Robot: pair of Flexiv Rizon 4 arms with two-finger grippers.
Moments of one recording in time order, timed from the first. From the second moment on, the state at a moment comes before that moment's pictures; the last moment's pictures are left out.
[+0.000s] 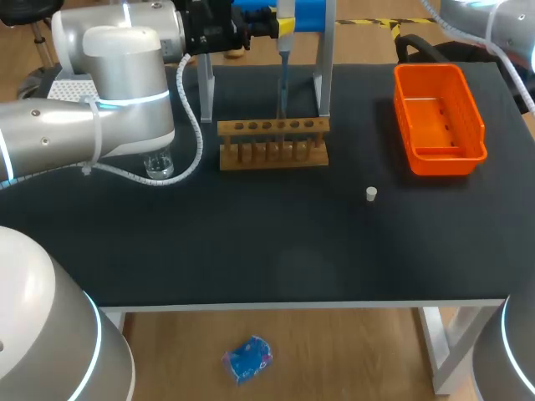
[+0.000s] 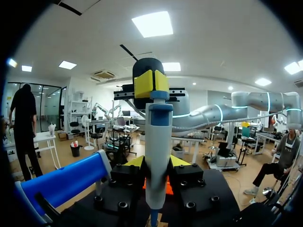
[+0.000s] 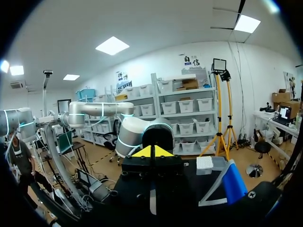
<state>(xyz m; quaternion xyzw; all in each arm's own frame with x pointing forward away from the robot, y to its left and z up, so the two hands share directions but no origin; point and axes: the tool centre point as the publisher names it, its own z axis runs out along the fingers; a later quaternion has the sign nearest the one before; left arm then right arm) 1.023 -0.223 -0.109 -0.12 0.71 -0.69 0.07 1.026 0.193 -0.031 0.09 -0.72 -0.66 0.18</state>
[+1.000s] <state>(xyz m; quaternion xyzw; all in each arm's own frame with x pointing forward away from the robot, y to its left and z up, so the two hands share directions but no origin) 1.024 -0.223 -0.108 -0.12 0.71 -0.69 0.07 1.026 0.196 -0.024 0.10 -0.72 -0.67 0.17</state>
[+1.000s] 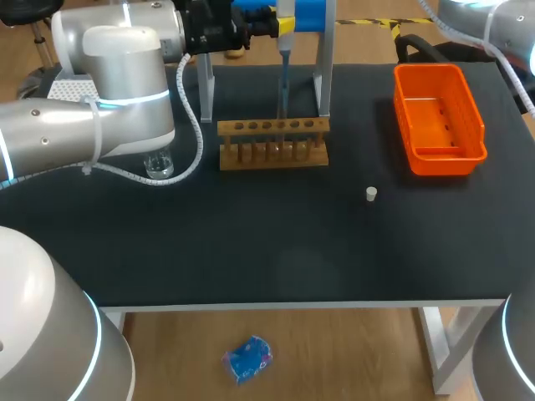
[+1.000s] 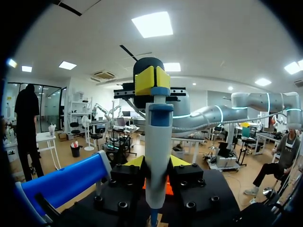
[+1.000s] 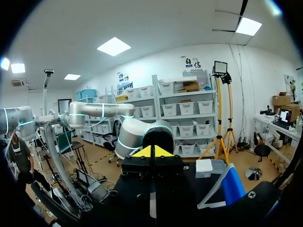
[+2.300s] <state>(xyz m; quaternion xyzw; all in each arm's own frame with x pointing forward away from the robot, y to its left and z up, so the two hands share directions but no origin) 1.024 -0.223 -0.106 -0.12 0.71 -0.69 0.07 1.024 0.159 0.011 0.13 -0.74 -0.64 0.13</state>
